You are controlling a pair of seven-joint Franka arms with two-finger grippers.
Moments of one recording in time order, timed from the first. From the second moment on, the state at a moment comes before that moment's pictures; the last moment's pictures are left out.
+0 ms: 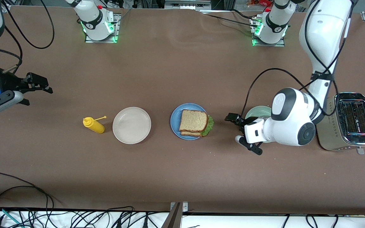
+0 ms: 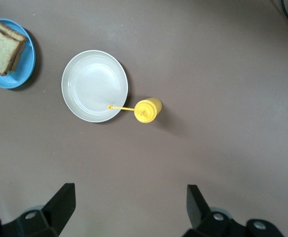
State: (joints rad) left arm -0.12 0.70 -0.19 -1.31 -0.33 1.78 0.26; right arm -0.06 0.19 0.08 -1.47 0.13 1.59 -0.39
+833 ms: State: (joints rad) left arm -0.09 0.26 -0.18 -1.35 0.04 1.52 0.00; right arm 0.05 0.03 -0.08 -1.59 0.02 1.59 -0.19
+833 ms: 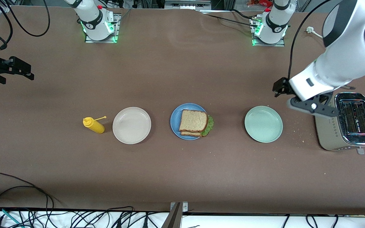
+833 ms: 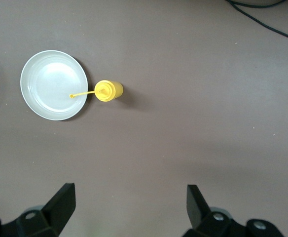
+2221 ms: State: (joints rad) left arm 0.01 -0.01 -0.18 -1.60 0.04 1.57 0.00; right arm 0.06 0.02 -0.08 -1.49 -0.08 1.54 -0.19
